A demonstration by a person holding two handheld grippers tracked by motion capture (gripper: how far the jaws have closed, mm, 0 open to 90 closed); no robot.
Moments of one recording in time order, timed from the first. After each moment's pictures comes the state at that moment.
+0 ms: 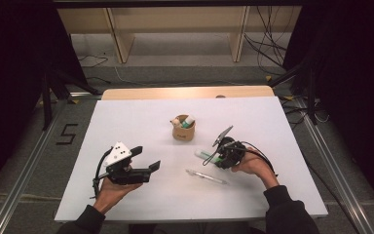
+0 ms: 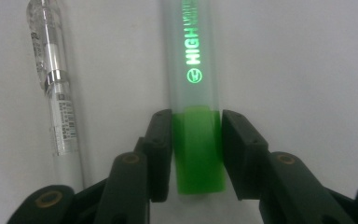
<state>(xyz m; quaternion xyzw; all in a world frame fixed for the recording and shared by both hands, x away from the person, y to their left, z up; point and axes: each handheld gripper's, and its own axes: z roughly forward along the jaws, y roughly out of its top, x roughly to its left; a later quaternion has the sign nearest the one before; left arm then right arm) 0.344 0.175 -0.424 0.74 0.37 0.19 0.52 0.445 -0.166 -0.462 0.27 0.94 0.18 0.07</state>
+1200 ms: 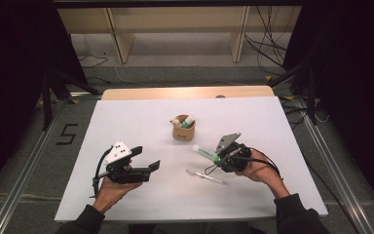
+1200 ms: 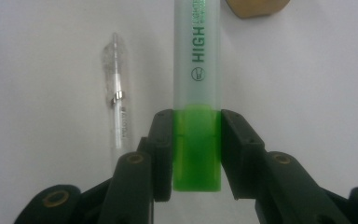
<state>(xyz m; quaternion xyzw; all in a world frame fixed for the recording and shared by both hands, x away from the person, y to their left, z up) 0.347 0.175 -0.423 0.75 0.38 0.18 0.52 0.398 -0.168 -0.421 0.19 0.94 0.24 0.17</state>
